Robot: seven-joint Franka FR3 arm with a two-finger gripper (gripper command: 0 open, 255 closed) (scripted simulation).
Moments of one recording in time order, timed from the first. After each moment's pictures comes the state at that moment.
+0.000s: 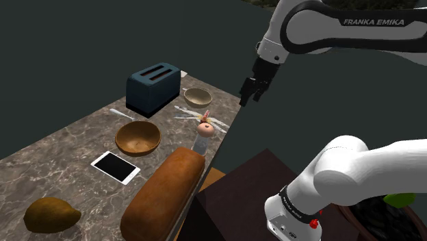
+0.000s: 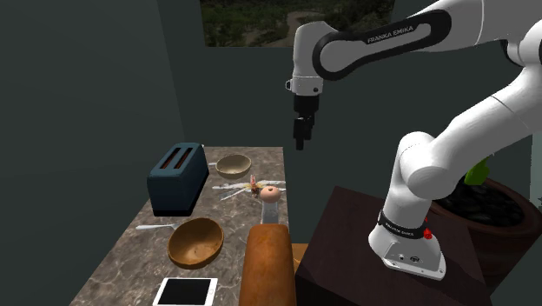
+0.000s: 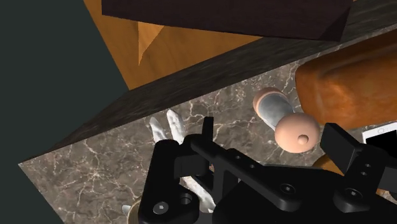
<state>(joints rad) 0.10 -0.69 -0.05 -2.58 0.02 1.86 -0.02</state>
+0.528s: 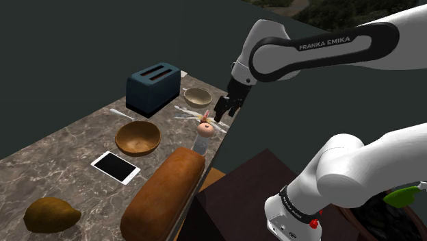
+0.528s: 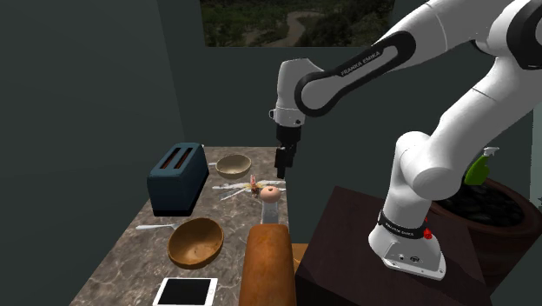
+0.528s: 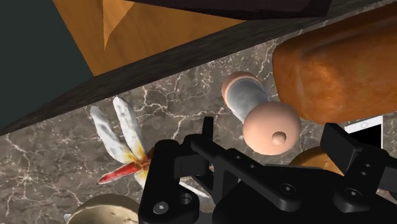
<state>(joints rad) 0.20 -0.50 -0.02 -2.67 0.15 2.18 -0.04</state>
